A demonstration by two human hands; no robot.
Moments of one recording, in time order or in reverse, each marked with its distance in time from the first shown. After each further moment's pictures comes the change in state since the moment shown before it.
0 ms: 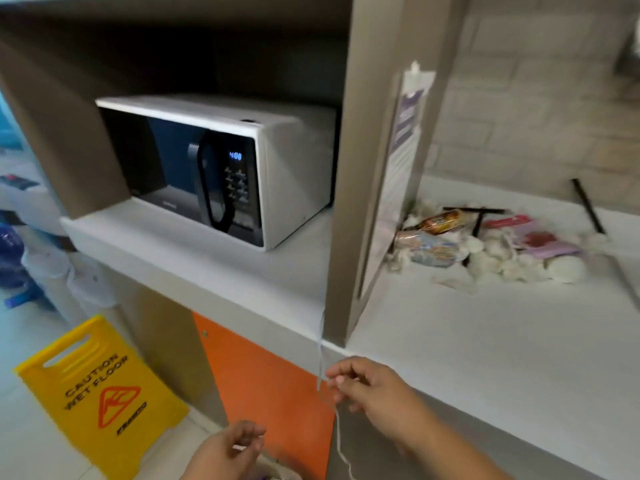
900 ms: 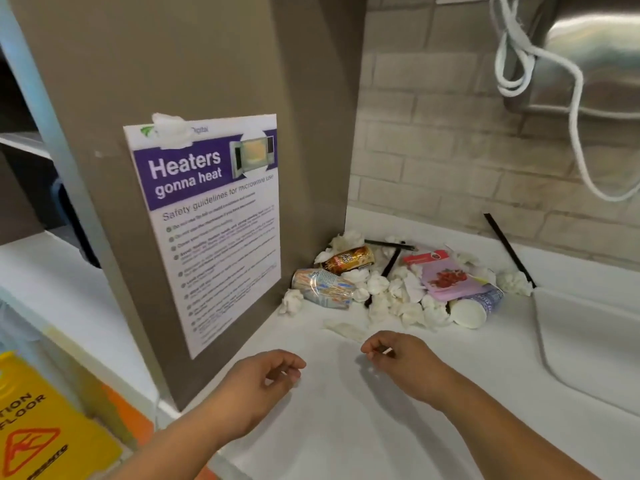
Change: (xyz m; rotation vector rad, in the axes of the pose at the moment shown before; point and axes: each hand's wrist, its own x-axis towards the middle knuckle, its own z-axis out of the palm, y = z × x) left_hand 0.073 0.251 0.138 0.002 -0.046 0.372; right_hand 0.035 0.039 -0.300 -0.403 0.103 -0.047
